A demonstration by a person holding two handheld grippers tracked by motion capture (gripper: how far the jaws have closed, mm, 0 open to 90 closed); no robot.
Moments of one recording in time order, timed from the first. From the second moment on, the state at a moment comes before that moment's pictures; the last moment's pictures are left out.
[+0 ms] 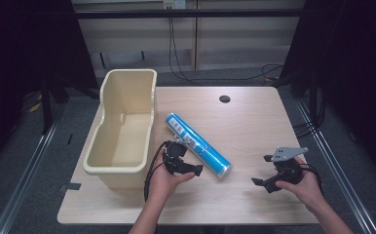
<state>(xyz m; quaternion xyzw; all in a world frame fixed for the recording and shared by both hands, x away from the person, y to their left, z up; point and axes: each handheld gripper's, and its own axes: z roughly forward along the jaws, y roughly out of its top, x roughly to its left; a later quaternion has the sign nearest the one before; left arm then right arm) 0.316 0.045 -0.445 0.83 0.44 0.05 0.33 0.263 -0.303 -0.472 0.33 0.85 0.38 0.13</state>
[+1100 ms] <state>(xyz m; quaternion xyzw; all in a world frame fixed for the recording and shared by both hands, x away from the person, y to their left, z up) 0.376 0.008 -0.432 0.79 0.53 0.06 0.29 0.267 -0.307 -0.473 0.35 0.84 0.39 0.13</state>
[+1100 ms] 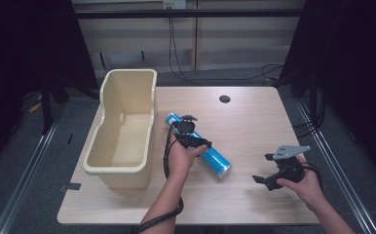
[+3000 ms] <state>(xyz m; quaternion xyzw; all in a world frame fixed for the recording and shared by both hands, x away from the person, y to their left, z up) 0.393 0.005 -0.464 0.71 0.63 0.02 0.30 0.268 -0.312 -0.468 0.36 0.83 0.40 0.14</state>
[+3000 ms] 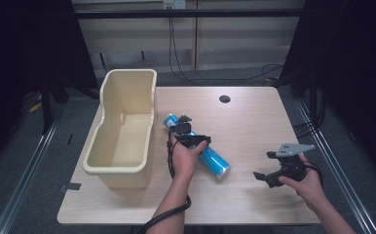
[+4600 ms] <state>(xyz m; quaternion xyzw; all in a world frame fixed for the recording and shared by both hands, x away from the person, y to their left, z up) 0.401 -0.004 -0.449 0.76 0.61 -0.06 0.21 0.267 -0.314 -0.465 0.36 0.82 0.42 0.15</state>
